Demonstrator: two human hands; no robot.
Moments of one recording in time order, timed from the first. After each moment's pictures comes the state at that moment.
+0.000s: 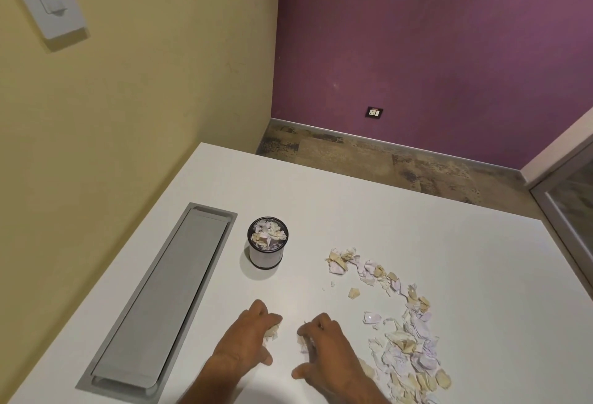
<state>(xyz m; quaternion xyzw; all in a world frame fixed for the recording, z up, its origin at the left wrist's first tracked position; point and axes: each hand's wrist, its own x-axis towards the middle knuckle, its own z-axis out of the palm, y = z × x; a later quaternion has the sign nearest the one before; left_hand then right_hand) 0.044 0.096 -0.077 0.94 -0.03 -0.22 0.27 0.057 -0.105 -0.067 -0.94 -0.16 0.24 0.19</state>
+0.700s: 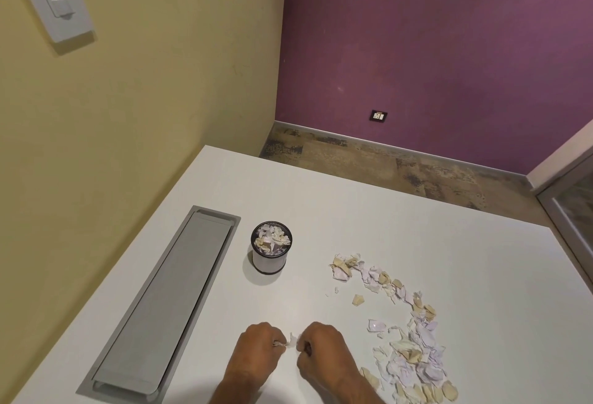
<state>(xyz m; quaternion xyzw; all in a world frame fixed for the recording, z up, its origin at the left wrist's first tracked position) 0.033 0.072 -0.082 0.93 0.09 -0.11 0.33 0.067 -0.087 -0.069 -0.94 -0.12 0.20 0.24</state>
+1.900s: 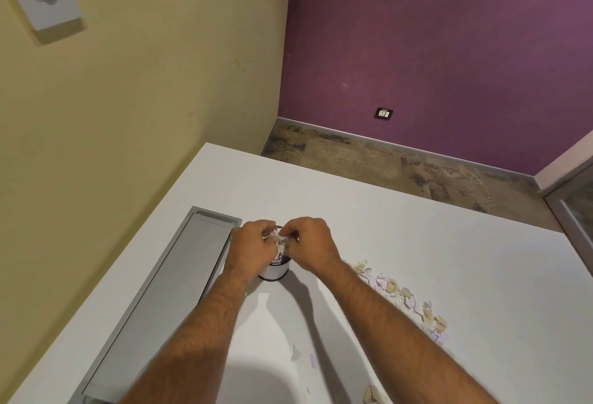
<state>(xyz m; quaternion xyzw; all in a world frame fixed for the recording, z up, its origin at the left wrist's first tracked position) 0.173 0.124 0.015 0.86 0.19 0.04 0.47 0.222 -0.006 0.020 -0.93 -0.17 0.07 0.31</state>
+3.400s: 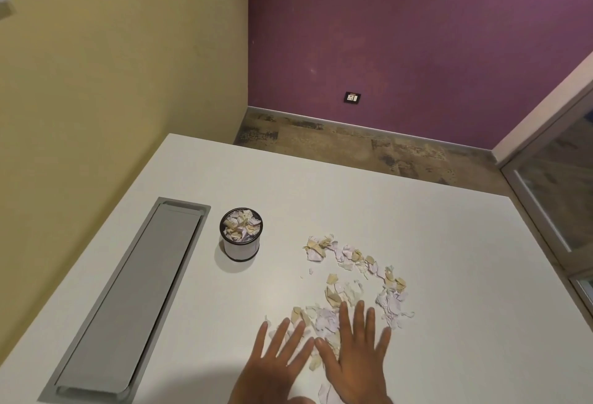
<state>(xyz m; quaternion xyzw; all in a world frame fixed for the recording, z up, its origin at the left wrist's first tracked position) -0.007 0.011 -0.125 0.97 -0.24 0.05 0.08 0.023 -0.181 -0.107 -0.99 0.03 0.14 0.05</state>
